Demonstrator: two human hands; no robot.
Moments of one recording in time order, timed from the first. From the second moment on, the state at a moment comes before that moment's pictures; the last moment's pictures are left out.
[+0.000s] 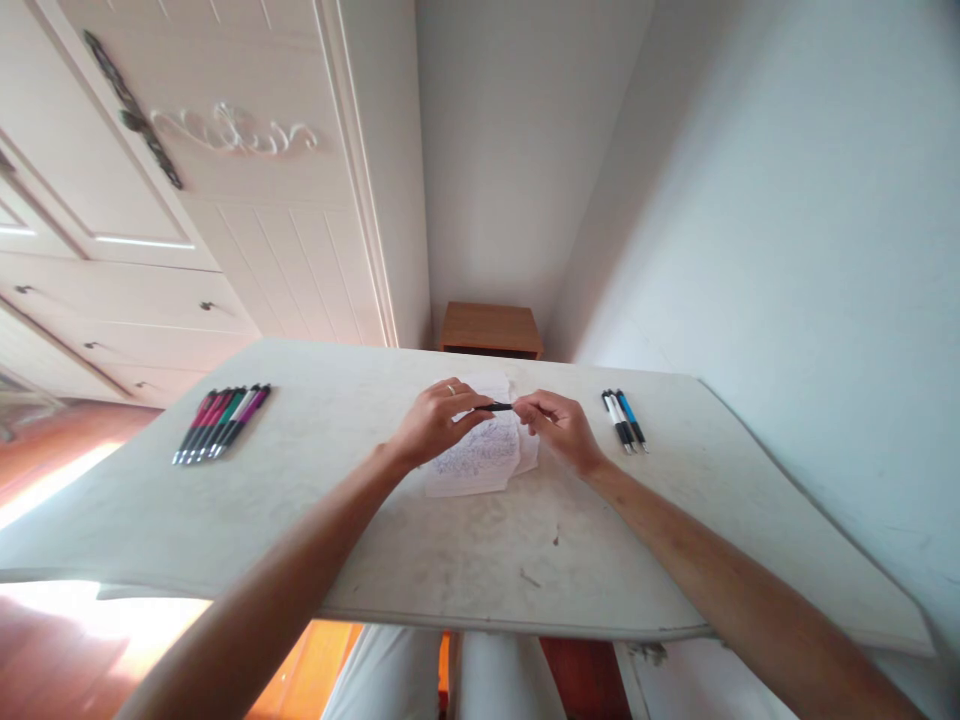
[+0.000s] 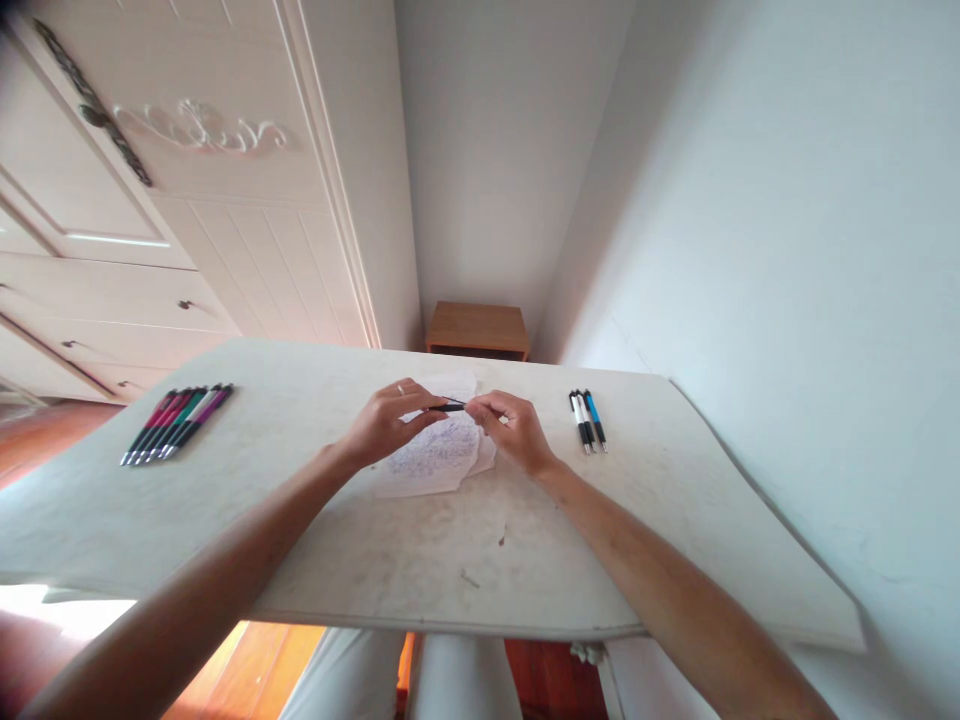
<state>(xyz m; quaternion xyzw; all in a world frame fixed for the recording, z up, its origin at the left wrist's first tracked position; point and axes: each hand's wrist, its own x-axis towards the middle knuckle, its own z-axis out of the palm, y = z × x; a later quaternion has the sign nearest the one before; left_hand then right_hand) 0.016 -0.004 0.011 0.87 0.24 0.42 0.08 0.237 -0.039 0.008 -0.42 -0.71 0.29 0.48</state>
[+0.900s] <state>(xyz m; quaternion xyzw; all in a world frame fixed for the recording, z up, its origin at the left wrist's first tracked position) 0.026 -0.013 0.006 0.84 0.31 0.42 0.14 0.237 -0.041 0.009 -0.40 -0.76 0.25 0.44</state>
